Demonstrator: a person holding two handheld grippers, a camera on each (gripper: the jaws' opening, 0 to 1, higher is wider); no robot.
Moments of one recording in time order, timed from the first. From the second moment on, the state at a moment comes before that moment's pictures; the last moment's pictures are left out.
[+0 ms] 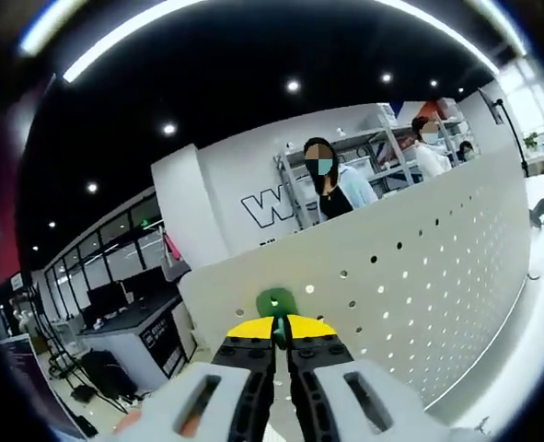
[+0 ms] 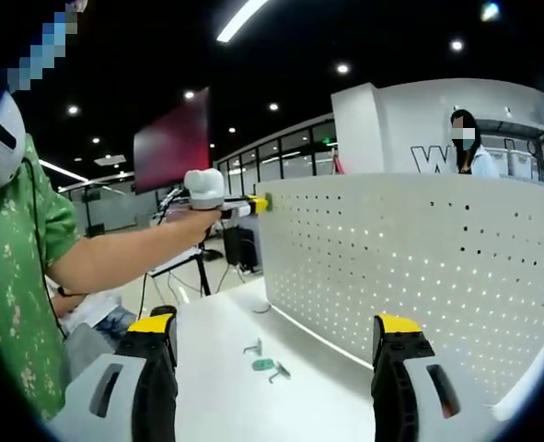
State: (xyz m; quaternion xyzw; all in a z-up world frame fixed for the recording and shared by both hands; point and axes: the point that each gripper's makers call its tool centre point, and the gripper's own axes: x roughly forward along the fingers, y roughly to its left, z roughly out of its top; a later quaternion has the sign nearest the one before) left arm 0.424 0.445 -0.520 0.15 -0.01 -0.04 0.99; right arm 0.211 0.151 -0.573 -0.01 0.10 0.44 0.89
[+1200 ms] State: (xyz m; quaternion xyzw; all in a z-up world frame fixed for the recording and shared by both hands) left arm 0.419 0.450 -0.514 0.16 -0.04 -0.03 0.99; right arm 0.213 0.154 -0.579 -0.02 0.10 0.44 0.89
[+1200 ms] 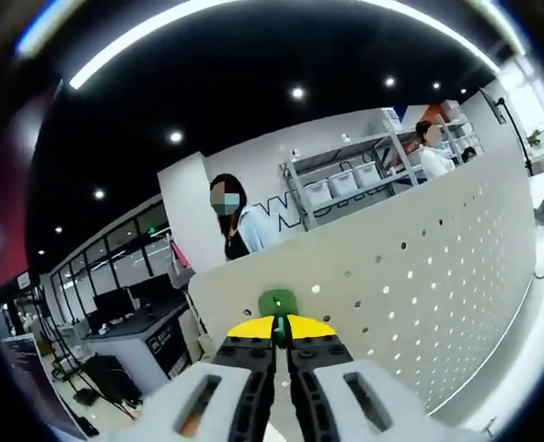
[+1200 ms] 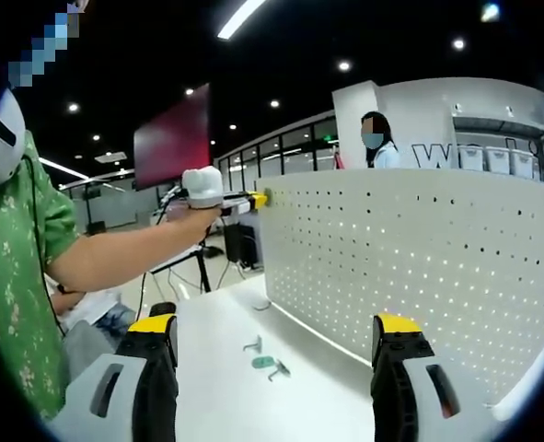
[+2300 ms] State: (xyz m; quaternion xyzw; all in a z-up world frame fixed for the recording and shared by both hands) left arm 0.426 0.448 -0.522 0.14 -0.04 -0.03 0.99; right arm 0.214 0.152 -0.579 -0.03 0.11 0.44 0.89
